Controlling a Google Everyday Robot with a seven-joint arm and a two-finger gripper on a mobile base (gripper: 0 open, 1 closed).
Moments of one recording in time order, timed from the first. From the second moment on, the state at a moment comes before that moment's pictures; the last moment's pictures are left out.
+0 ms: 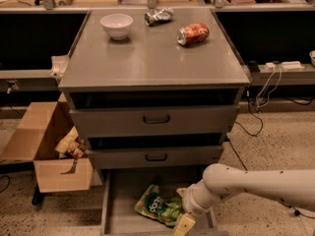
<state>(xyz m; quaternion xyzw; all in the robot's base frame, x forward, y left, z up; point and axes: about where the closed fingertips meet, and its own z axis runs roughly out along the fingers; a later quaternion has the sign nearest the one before) 0.400 -0.084 0.423 -0.58 0.77 0.24 0.13</state>
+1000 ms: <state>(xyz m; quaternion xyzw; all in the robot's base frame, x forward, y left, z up) 0.505 -0.053 0.220 -0.48 0.79 0.29 0.23</state>
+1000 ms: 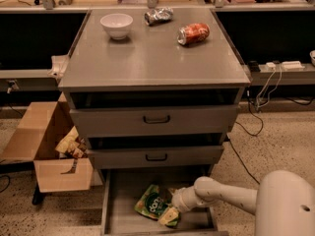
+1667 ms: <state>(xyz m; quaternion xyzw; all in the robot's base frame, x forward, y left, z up) 0.521 -0.049 0.202 -0.50 0.78 0.29 0.24</state>
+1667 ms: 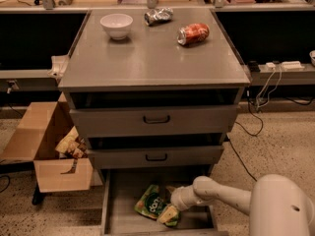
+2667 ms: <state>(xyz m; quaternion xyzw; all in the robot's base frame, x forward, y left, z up) 0.550 -0.049 0.116 -0.52 0.78 0.26 0.23</state>
